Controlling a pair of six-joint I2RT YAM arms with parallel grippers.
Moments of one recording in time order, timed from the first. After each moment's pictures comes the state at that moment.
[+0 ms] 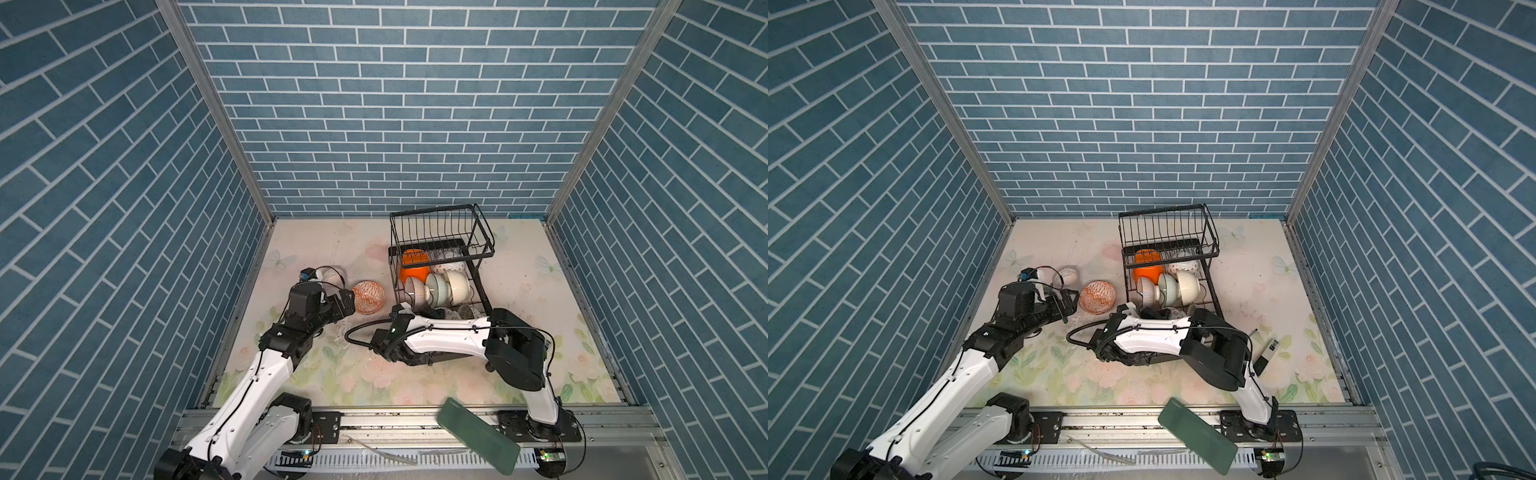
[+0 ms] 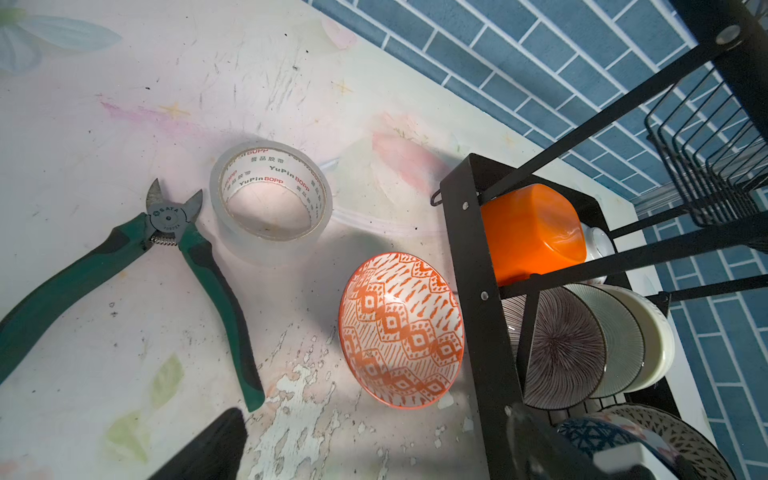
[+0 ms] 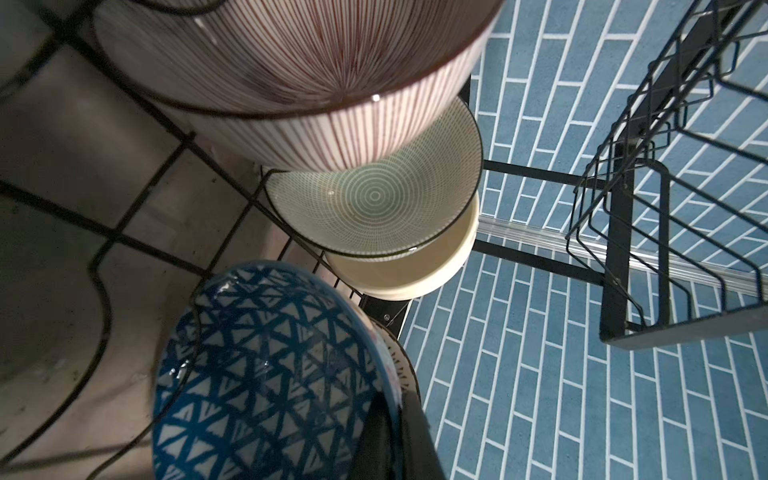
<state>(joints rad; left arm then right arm) -0.27 0.87 0.59 -0.34 0.05 -0.57 1.28 2.06 1.47 -1.38 1.09 0.39</state>
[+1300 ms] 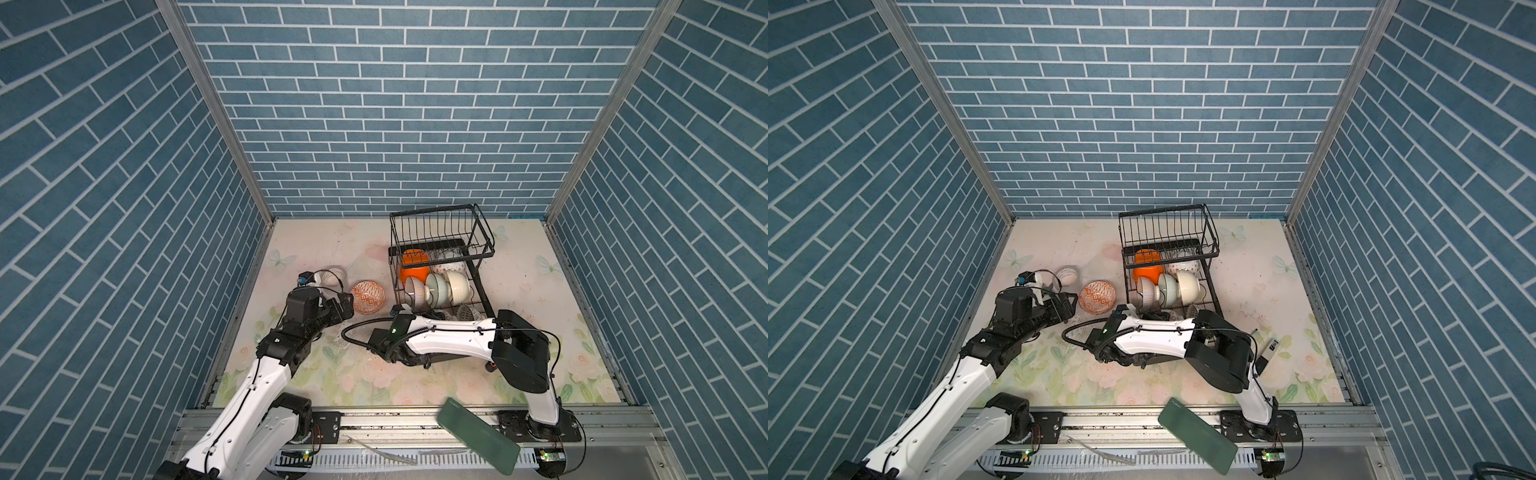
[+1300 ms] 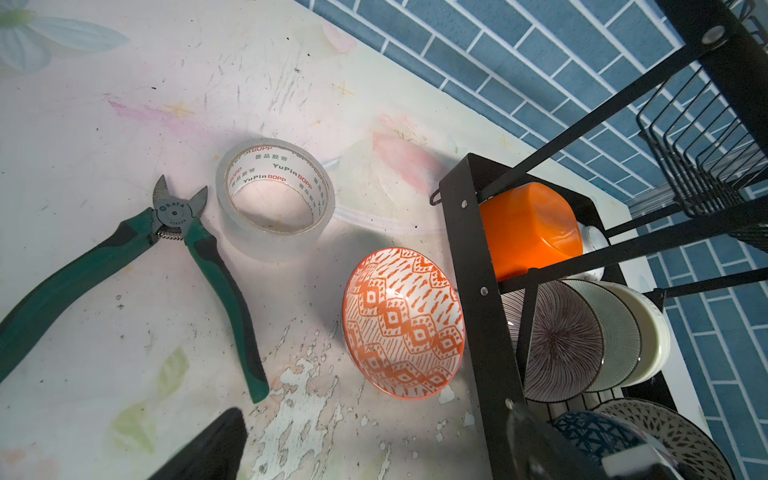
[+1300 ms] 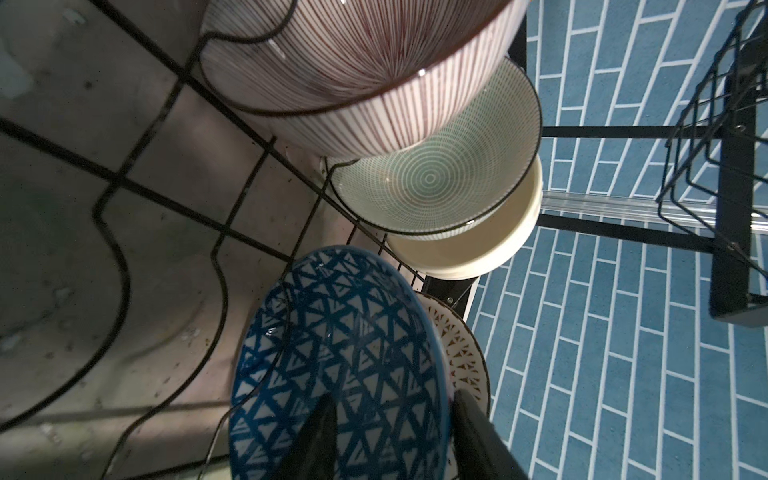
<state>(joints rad) -0.26 0.82 0.55 -0.35 0.05 -0.57 1.30 2.03 1.47 -1.36 0.92 0.50</state>
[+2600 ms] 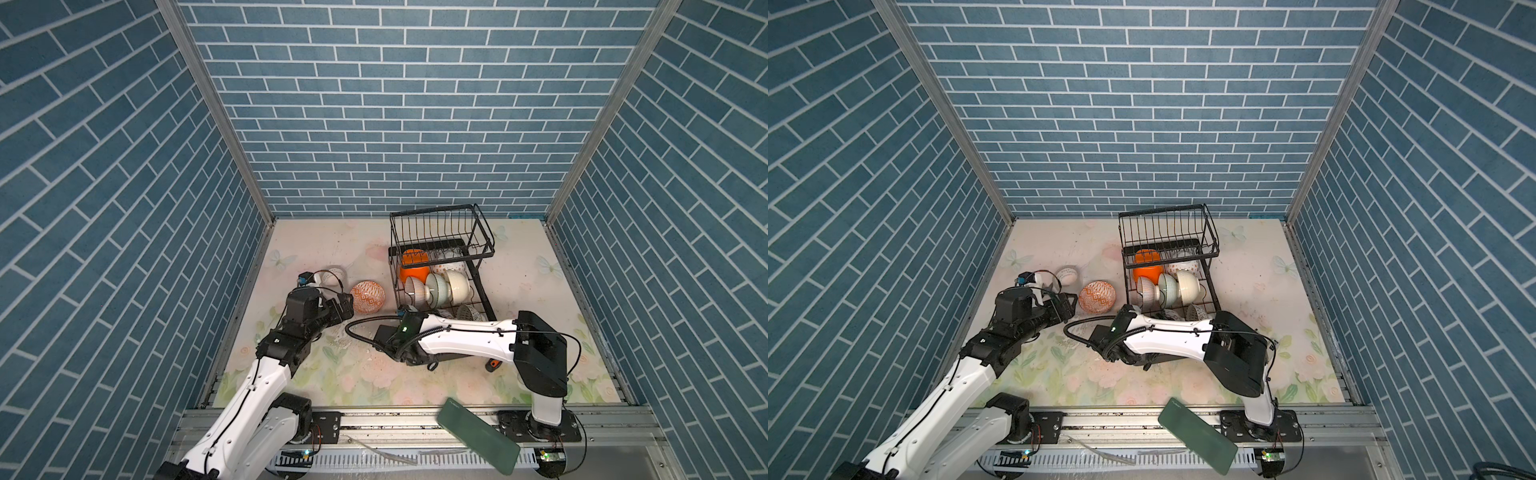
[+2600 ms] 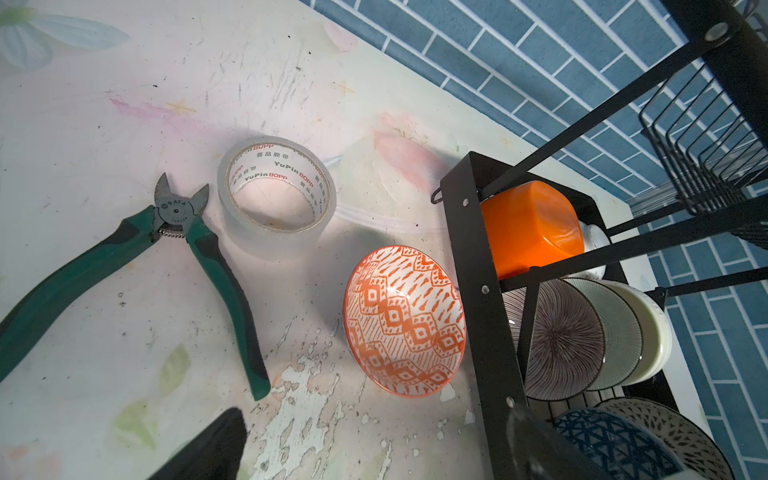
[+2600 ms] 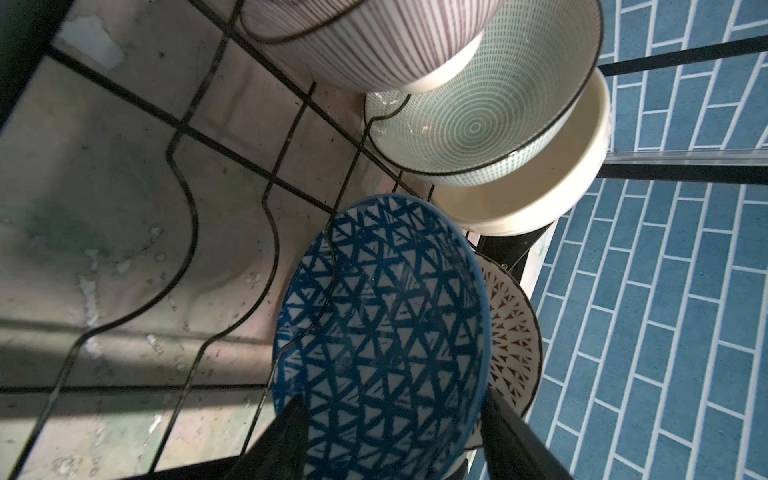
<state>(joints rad) -0.26 0.81 0.55 -0.35 0.05 -0.57 1.30 1.92 1.43 -1.33 0.75 0.55</state>
